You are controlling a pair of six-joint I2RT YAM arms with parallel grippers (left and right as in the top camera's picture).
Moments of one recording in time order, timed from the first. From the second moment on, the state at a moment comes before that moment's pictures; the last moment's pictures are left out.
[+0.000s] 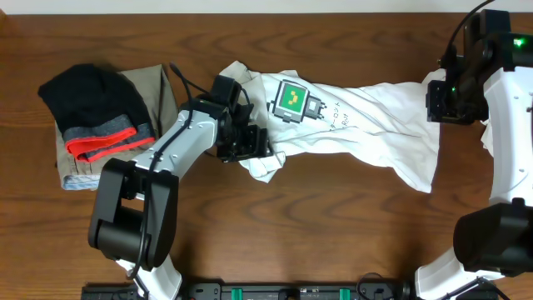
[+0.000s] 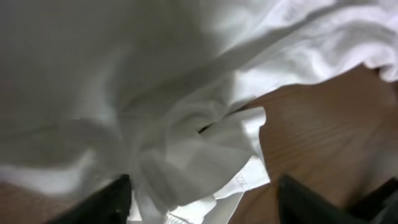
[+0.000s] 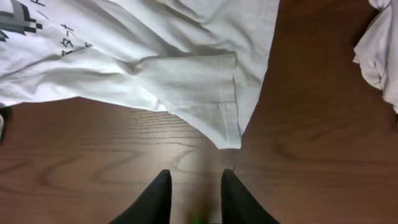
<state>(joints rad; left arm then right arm) -0.31 1.86 1.20 -0.73 0.49 -0.30 -0.11 1.79 1.82 -1.50 -0.01 0.03</state>
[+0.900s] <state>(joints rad) -0.30 1.29 1.28 -1.01 0.27 -0.30 -0.11 1.79 1.80 -1.53 -0.01 0.05</state>
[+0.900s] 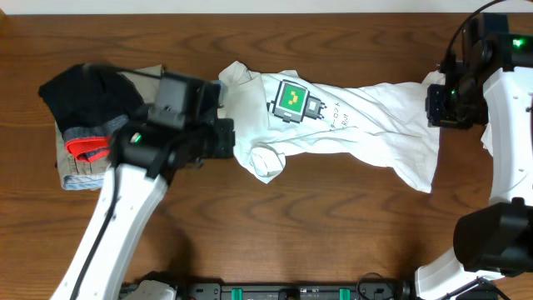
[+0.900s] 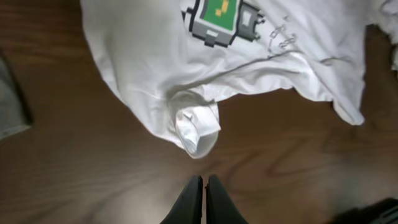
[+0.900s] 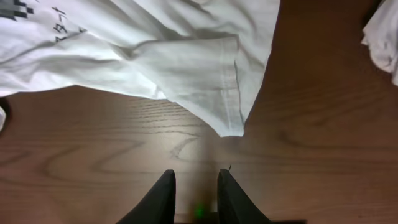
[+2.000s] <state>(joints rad) -0.32 1.92 1.25 -0.73 0.42 -0.62 -0.11 1.79 1.64 -1.41 -0.03 0.06</state>
